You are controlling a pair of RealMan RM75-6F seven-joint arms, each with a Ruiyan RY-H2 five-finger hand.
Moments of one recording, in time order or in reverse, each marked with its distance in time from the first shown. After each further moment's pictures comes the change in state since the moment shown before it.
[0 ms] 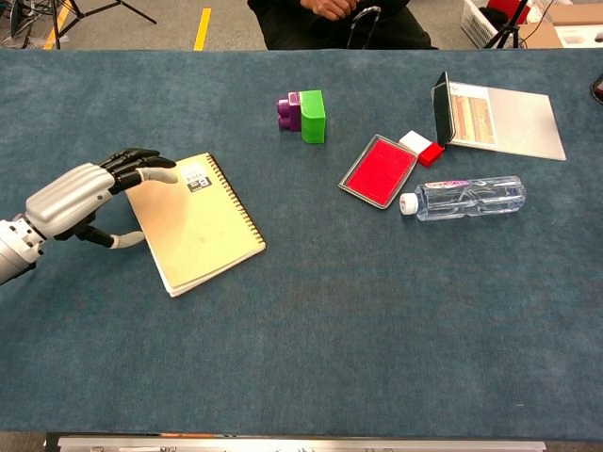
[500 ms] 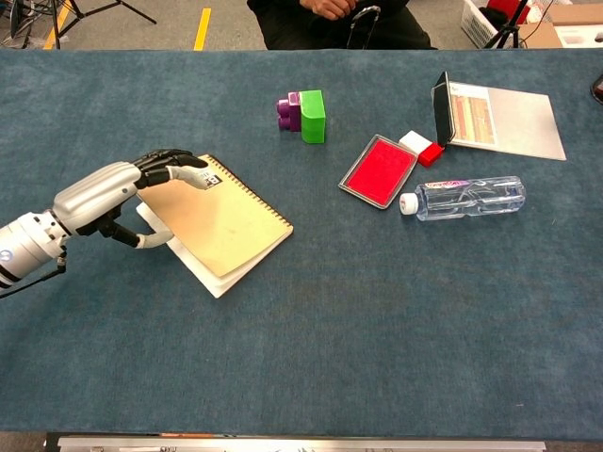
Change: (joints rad) left arm -0.102 0.134 -0.005 -0.376 0.016 -0.073 0.027; right arm 0.003 -0.011 0.005 0.033 0.002 -0.002 0.035
